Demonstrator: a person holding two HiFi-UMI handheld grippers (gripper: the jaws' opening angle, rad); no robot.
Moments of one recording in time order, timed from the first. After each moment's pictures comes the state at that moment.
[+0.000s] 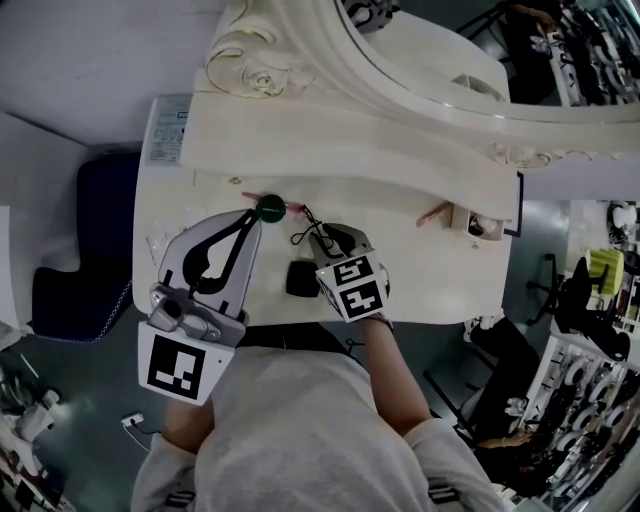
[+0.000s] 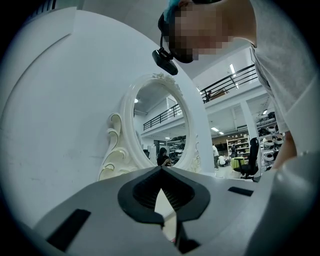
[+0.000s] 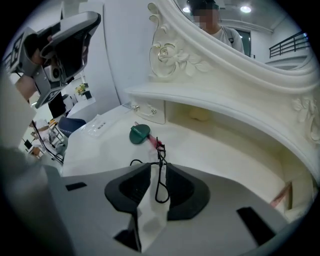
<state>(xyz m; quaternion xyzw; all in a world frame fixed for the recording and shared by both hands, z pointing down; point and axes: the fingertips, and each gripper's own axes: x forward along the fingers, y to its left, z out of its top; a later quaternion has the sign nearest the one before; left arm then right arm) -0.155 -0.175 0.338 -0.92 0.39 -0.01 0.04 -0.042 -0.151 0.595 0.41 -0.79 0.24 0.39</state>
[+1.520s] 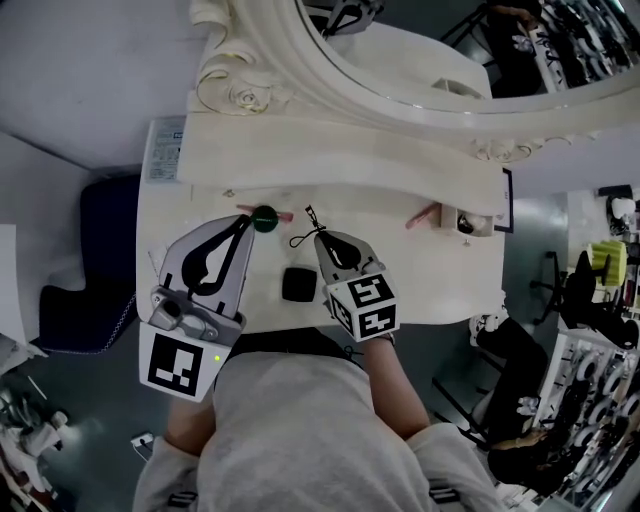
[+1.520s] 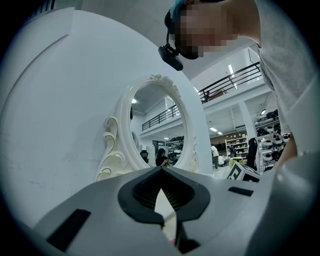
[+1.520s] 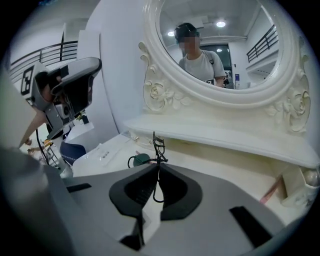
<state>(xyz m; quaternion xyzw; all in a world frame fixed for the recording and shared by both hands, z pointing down) -0.150 -0.168 0.329 -0.92 0.38 -0.02 0.04 -0.033 -0.154 0.527 0.47 -0.81 0.23 0.26</state>
